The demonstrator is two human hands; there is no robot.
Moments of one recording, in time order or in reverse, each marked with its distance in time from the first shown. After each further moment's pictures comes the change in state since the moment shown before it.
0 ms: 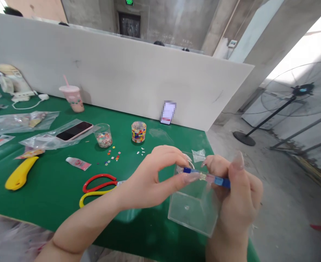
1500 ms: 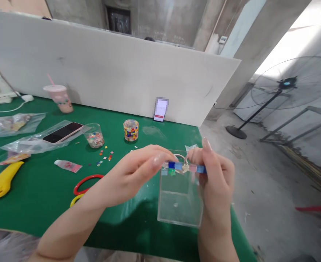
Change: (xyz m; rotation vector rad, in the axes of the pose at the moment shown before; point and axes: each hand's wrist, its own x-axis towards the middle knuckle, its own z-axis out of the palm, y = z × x) left_hand 0.000 0.014 -0.015 -0.120 -0.087 -0.203; right_hand 0.006 0.002 0.003 0.034 -0.014 0.147
